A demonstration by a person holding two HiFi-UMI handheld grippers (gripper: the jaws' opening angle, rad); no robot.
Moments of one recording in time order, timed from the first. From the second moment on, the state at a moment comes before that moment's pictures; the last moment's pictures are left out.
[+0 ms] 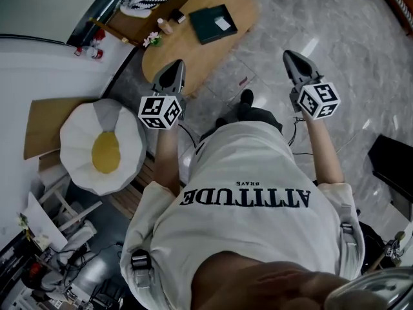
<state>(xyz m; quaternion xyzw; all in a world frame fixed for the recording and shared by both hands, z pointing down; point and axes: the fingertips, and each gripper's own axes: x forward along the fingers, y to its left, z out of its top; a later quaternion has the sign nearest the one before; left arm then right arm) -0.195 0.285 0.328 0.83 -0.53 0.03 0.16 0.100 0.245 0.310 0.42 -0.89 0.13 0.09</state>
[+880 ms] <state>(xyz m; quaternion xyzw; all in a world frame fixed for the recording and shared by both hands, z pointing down) -0.111 0.162 0.347 0.79 -0.59 0.06 0.17 0.157 0.081 0.355 0.32 -0.93 0.17 0.12</state>
